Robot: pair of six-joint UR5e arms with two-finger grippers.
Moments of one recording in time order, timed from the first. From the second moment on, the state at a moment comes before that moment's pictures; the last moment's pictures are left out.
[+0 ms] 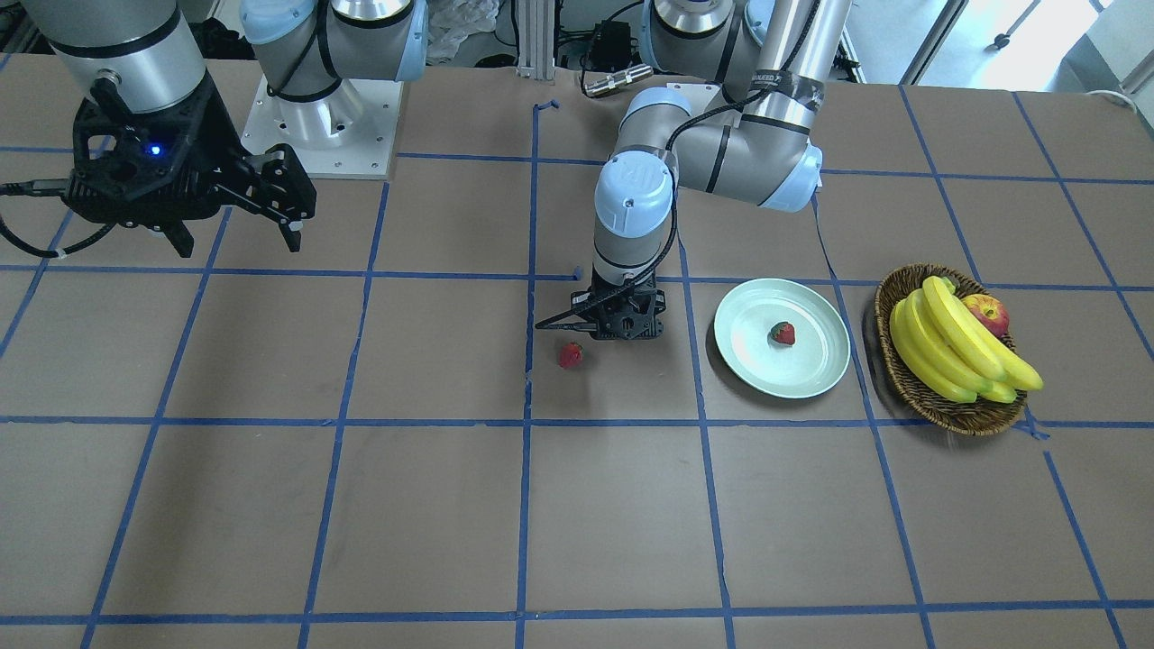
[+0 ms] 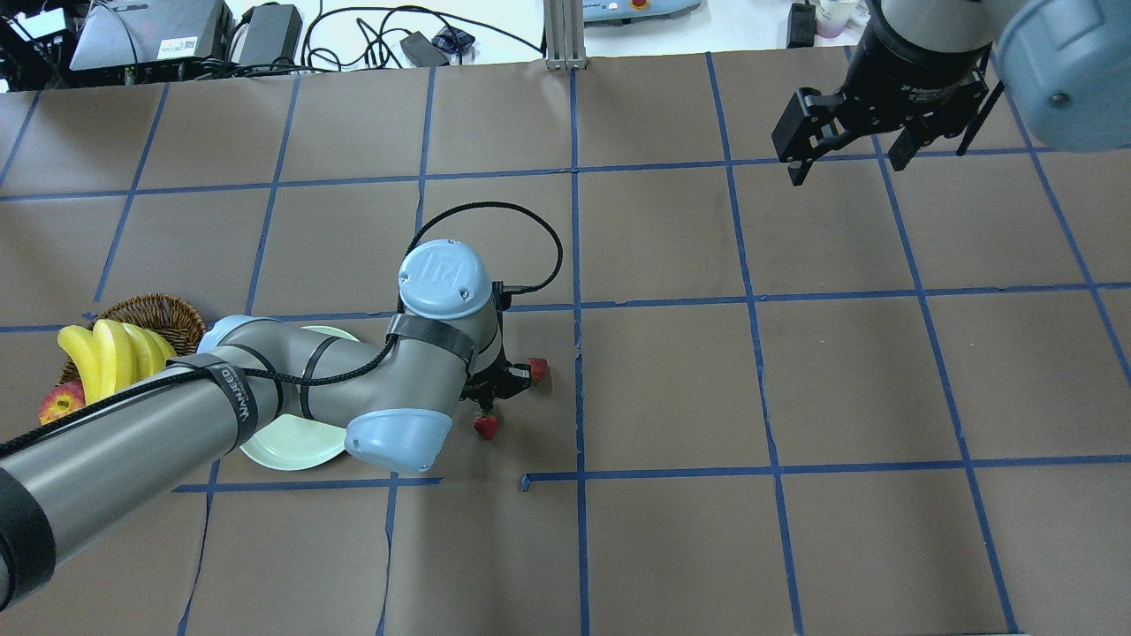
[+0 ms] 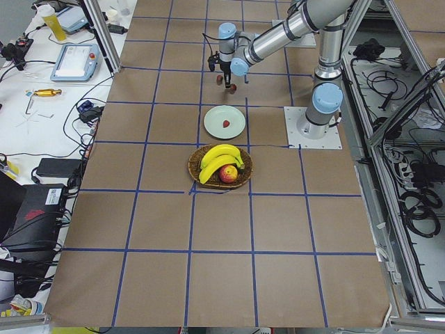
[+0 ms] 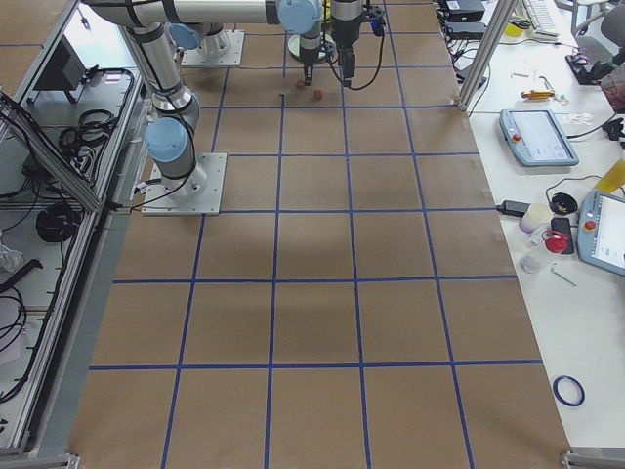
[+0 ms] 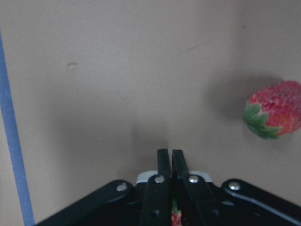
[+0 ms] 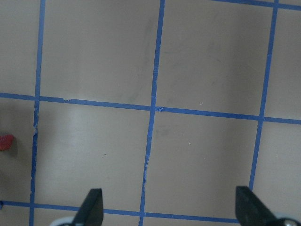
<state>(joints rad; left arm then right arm) -1.86 -1.85 -2.11 -0.81 1.61 -0.31 1.55 -1.56 1.55 -1.63 -1.58 -0.12</state>
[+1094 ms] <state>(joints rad) -1.88 -1.84 -2.12 -0.87 1.61 -0.32 1.55 -1.56 1.55 -1.63 -1.58 -0.12</state>
